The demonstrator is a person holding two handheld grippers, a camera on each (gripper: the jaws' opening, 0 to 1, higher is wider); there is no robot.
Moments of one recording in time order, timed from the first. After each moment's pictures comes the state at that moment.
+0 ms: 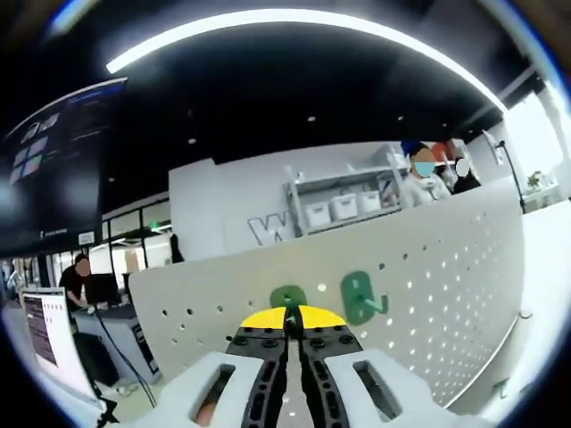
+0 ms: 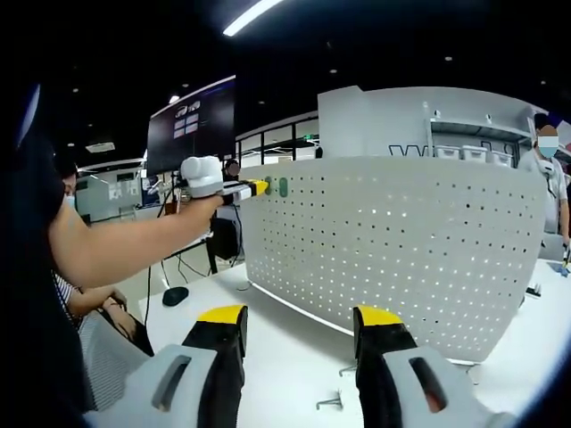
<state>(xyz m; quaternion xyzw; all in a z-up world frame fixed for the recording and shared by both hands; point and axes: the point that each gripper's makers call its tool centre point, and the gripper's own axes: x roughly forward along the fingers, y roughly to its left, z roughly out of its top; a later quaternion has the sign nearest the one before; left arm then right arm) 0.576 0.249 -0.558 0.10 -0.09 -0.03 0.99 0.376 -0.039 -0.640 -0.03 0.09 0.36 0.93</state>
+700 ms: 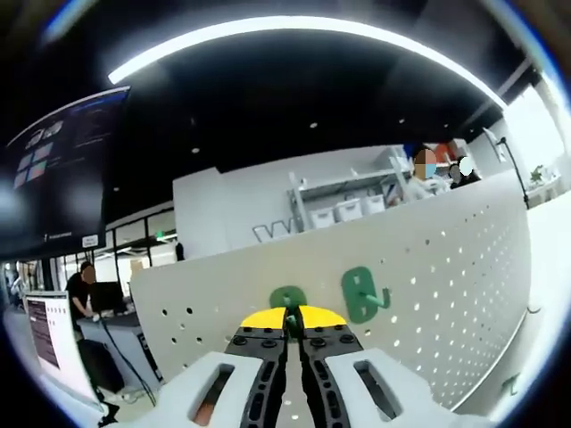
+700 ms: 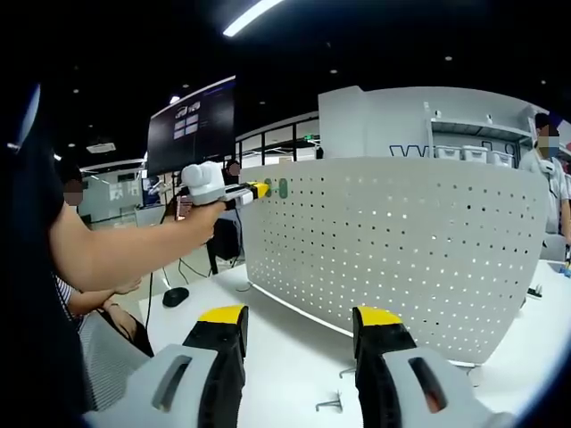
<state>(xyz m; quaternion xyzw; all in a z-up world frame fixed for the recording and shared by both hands) 0.580 0.248 -0.560 0.12 -0.10 -0.02 0.99 0.378 -0.037 -0.639 -0.03 0.09 0.36 0.93</state>
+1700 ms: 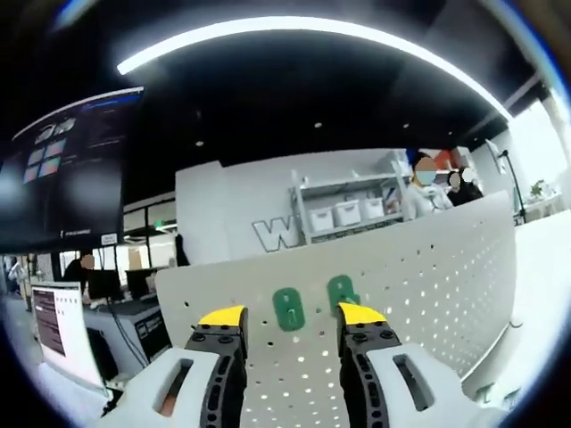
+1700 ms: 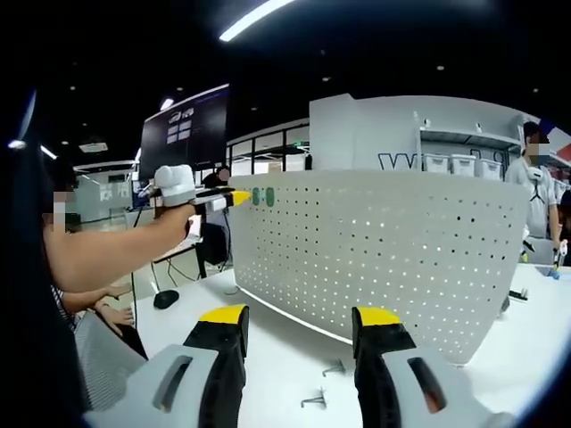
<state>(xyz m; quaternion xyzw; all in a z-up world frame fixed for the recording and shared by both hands) 0.527 0.246 -0.551 0.09 -0.09 -0.02 0.99 0.370 -0.066 -0.627 -0.03 0.07 0.33 0.94</state>
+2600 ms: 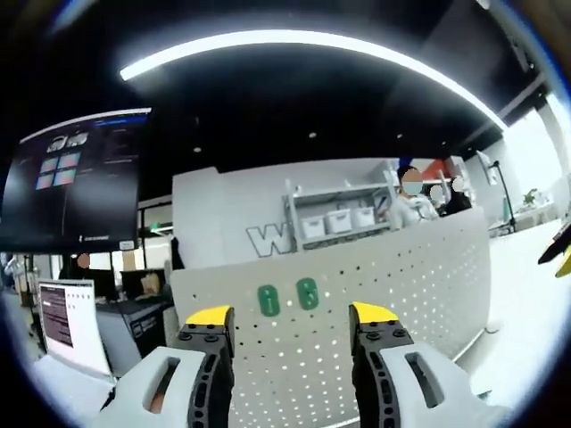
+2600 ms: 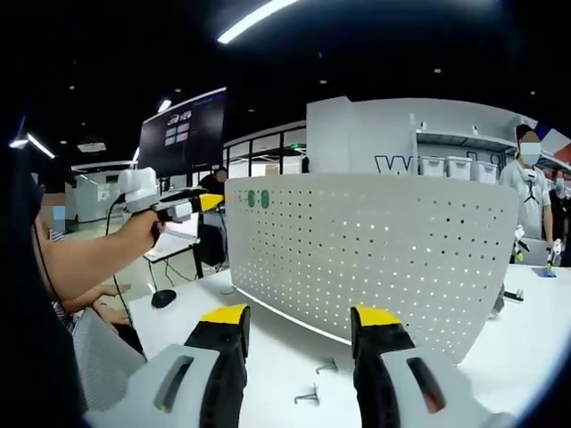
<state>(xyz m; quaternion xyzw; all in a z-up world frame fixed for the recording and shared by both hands) 0.455 0.226 -0.553 0.07 -0.10 -0.04 0.99 0.367 -0.077 -0.627 -0.03 0.07 0.32 0.94</state>
